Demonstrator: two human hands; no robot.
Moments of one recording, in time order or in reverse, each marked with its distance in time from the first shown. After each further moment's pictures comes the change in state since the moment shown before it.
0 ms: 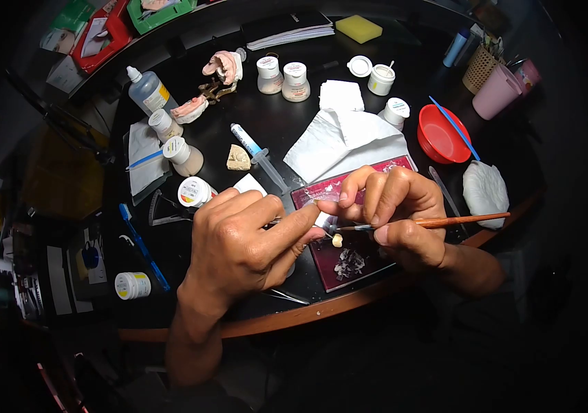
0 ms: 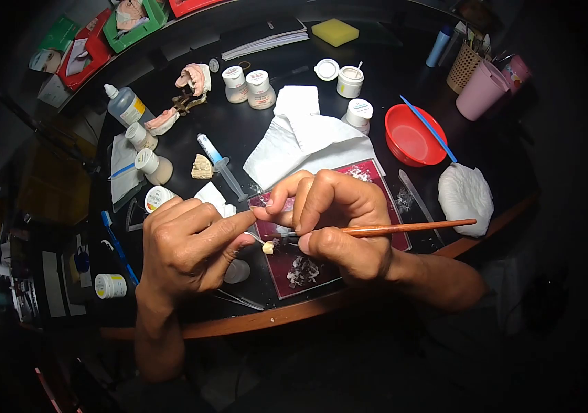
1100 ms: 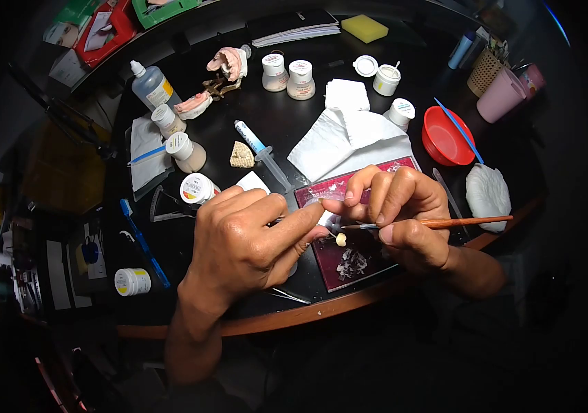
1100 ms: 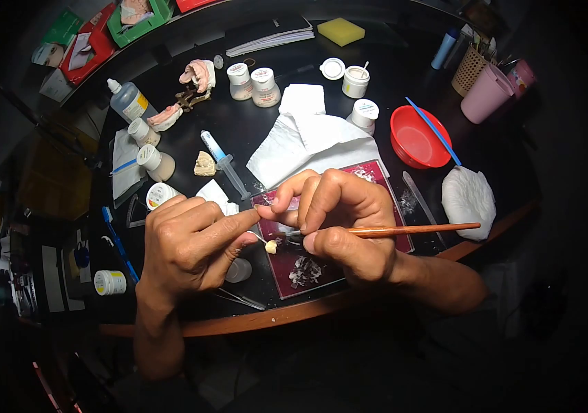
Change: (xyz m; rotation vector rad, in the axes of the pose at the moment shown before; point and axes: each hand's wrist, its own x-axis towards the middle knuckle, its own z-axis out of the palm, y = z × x) left_hand -0.002 -0.002 0.002 0.043 -0.017 -0.017; right_hand 0.000 -0.001 -0.002 -0.012 0.003 0.017
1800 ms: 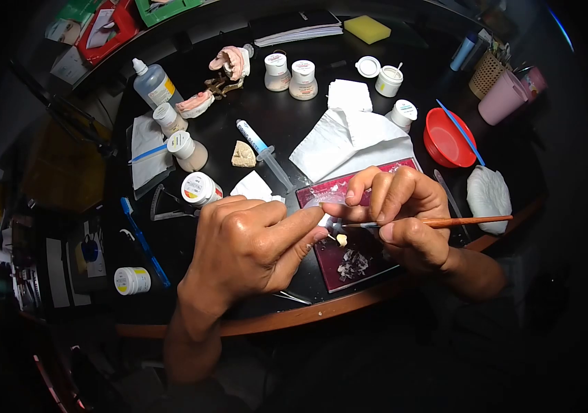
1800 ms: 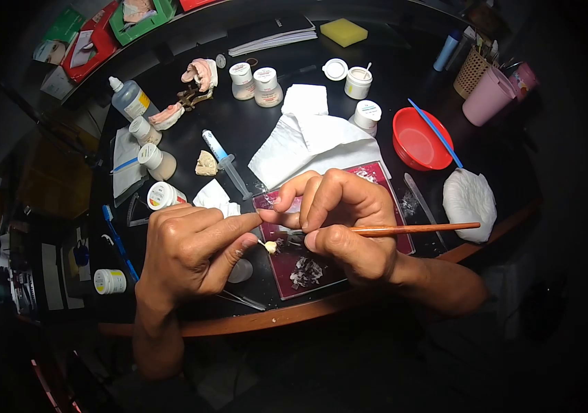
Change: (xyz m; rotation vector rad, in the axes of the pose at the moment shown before) left_hand -0.001 0.003 -0.003 -0.114 -0.048 -0.076; right_hand -0.001 0.007 0.003 0.049 0.080 -0.013
